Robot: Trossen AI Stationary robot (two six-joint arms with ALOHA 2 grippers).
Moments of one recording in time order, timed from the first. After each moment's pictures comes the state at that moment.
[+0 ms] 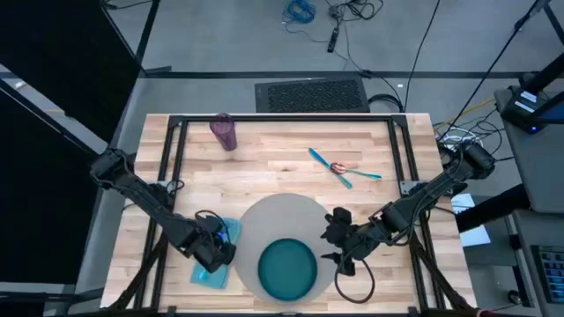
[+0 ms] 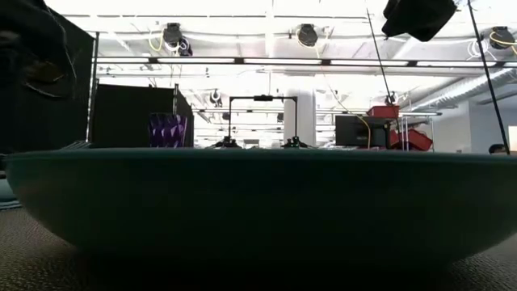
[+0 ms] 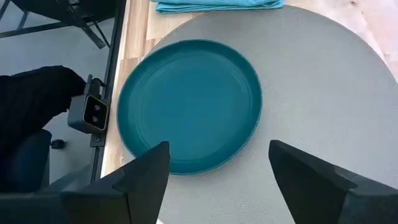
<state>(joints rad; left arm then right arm) -0.70 1.50 0.88 -0.81 -0.11 -1.93 0.60 1.43 1.05 -0.43 0.29 0.59</state>
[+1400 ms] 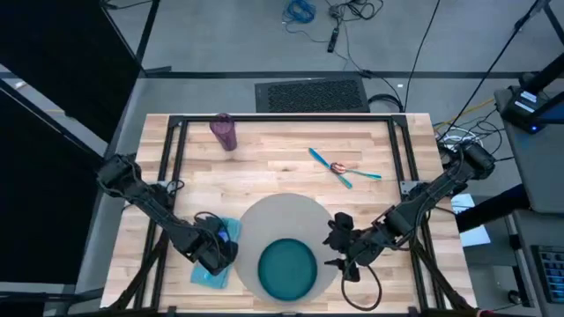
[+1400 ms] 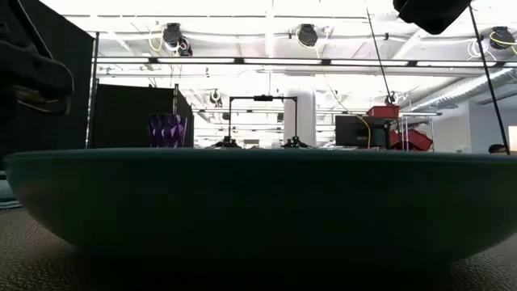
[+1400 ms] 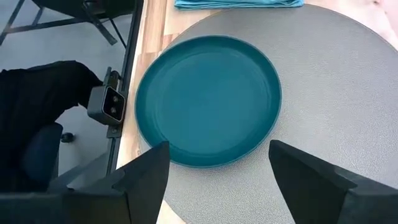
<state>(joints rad) -0.71 1.61 0.86 -0.80 -0.14 -1.98 0.64 1.43 1.05 -0.42 0.28 0.59</state>
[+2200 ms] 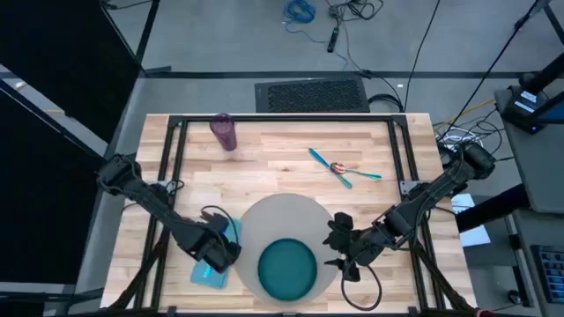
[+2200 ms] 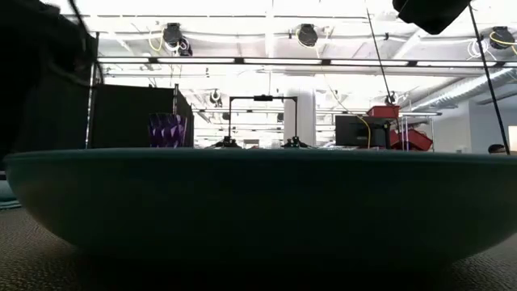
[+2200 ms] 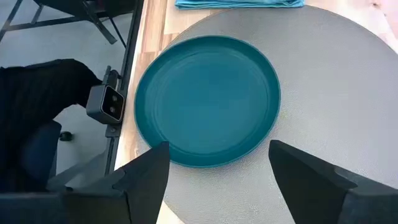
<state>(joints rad) -0.64 1.60 1.06 -0.99 -0.15 -1.65 0.64 1.43 1.05 -0.42 0.29 0.57</state>
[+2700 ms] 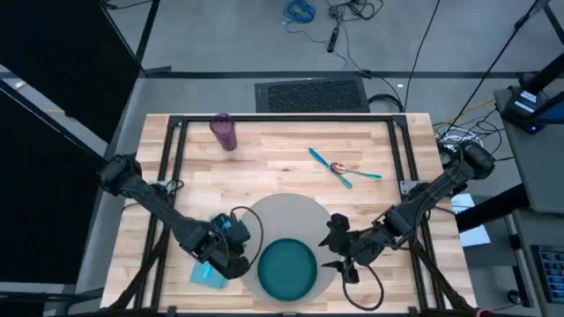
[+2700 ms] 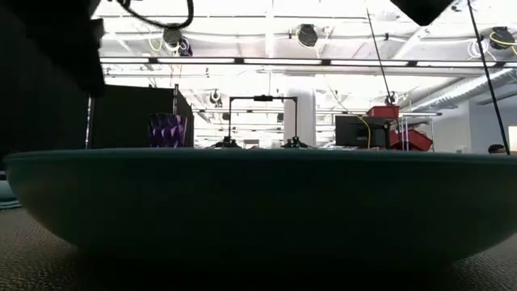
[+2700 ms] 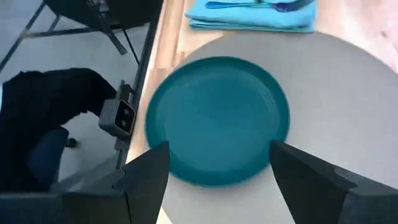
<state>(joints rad) -0.64 1.62 1.17 -0.84 -0.46 -1.00 0.64 1.44 1.05 -0.33 0.29 0.50</state>
